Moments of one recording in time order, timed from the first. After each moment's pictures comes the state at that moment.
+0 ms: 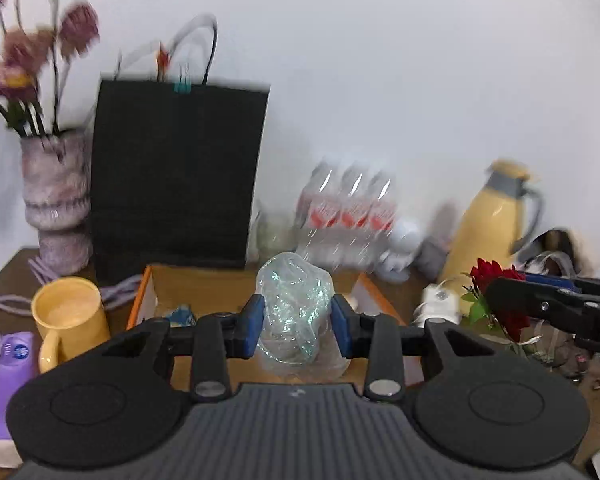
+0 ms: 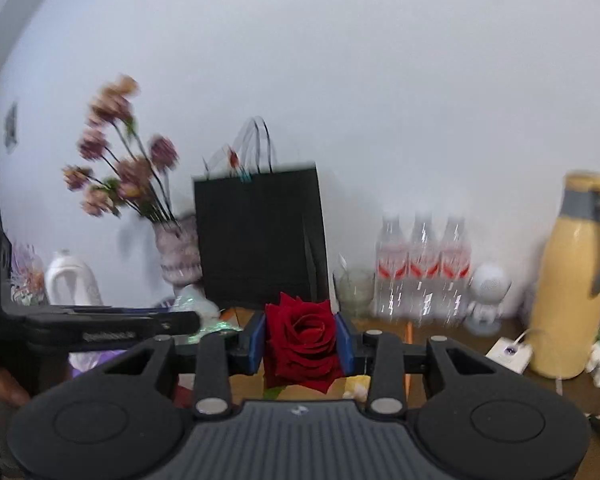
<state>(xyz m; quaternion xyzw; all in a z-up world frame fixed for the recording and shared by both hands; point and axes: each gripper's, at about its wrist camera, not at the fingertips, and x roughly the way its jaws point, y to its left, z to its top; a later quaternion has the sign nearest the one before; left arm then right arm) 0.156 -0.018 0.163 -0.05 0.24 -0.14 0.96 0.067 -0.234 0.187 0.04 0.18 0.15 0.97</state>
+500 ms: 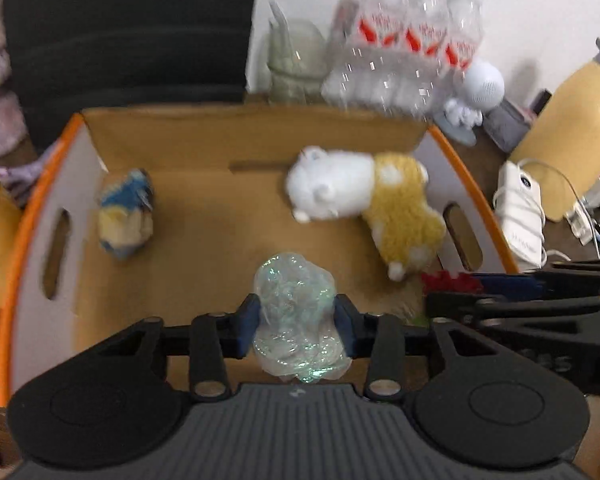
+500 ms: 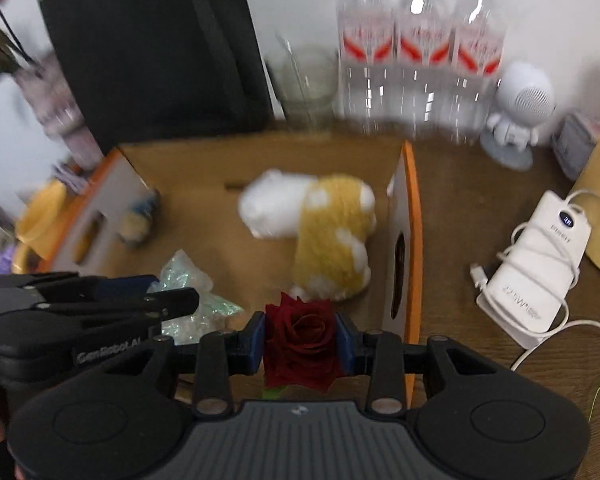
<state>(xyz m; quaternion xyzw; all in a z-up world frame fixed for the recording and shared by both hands) 0.292 -0.057 0.060 -0.03 0.48 -0.13 0.86 0.261 -0.225 0.072 0.02 0.50 0.09 0.86</state>
